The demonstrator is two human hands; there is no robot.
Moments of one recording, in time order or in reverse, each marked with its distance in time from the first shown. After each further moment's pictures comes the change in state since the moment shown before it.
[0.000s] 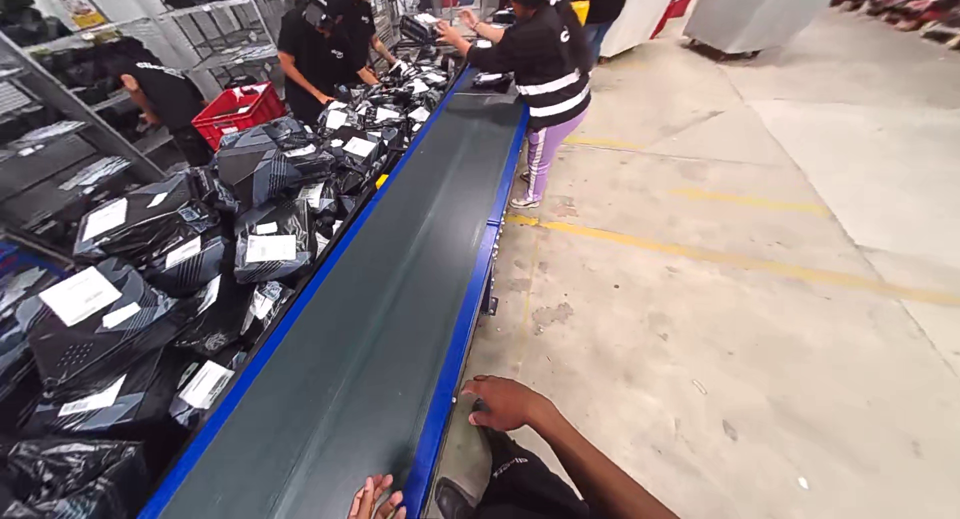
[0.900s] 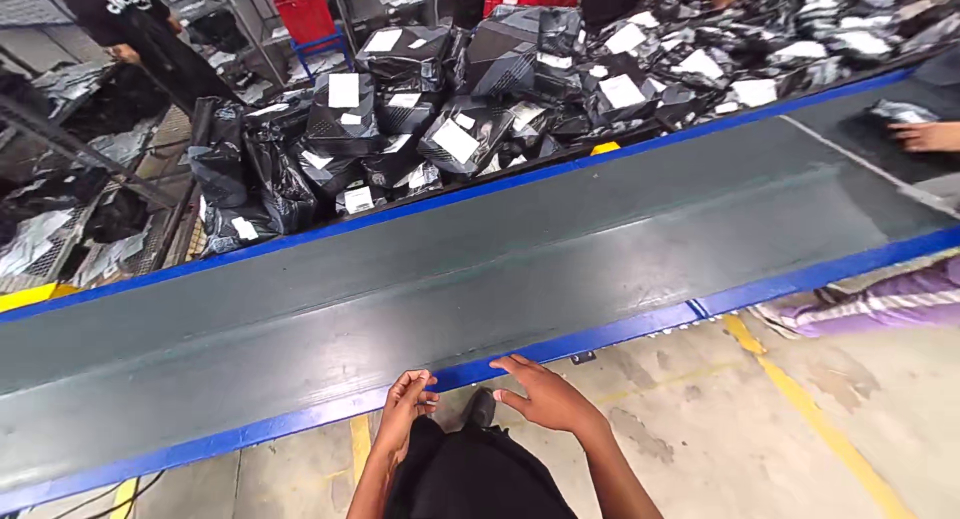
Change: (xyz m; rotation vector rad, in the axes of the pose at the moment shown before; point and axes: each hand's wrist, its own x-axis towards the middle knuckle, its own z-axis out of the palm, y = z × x) left_hand 0.003 -0.032 0.139 -0.215 0.362 0.140; right_hand 0.074 0.010 -0.115 -0.232 -0.360 -0.405
